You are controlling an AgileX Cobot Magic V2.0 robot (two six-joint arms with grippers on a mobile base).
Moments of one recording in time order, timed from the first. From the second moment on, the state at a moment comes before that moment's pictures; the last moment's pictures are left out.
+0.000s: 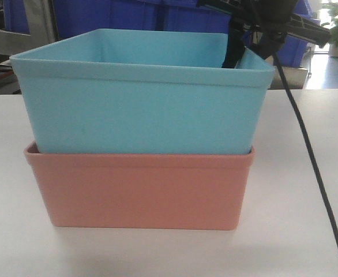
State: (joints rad) left arm -0.34 0.78 -0.88 -0.11 0.55 -0.06; right arm 0.38 1.77 -1.51 0.13 0.85 0.58
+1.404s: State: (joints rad) left arm -0.34 0.98 -1.04 -0.12 0.75 -0.06; right arm 0.38 1.58 -1.52 0.10 0.84 0.25
